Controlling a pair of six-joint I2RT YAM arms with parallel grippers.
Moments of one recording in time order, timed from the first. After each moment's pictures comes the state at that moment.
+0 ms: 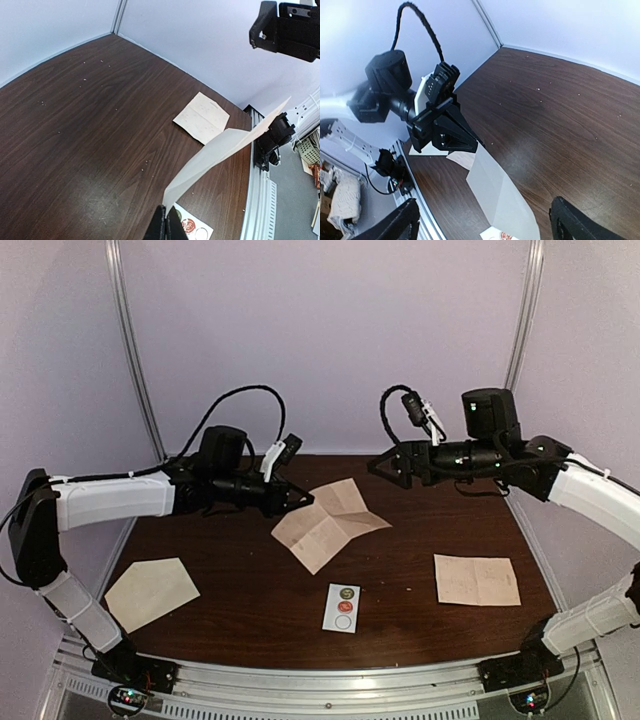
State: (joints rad) left arm -0.70 1.59 1.12 0.00 0.59 -0.13; right arm 0.69 1.29 1.27 -0.40 -0.38 0.34
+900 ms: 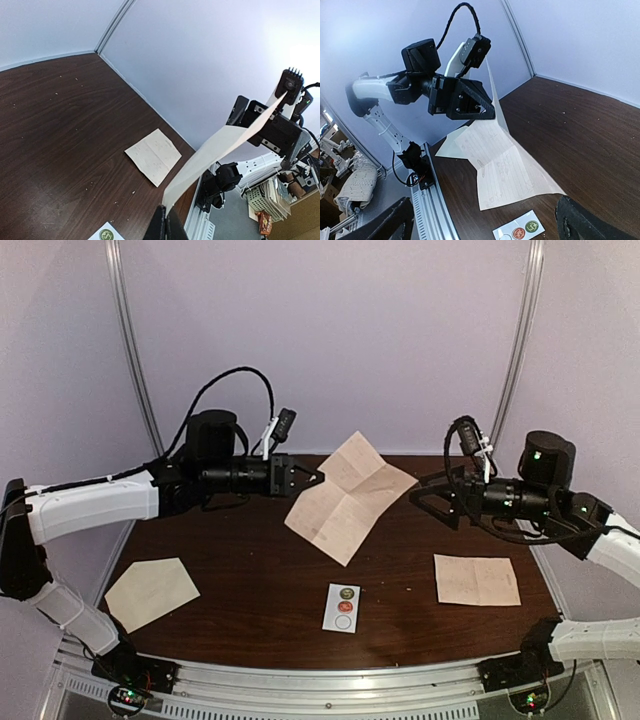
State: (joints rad) left arm -0.79 1.48 1.13 0.10 0.52 -0.56; right arm 0.65 0.86 0.86 -0.15 -0.52 0.35
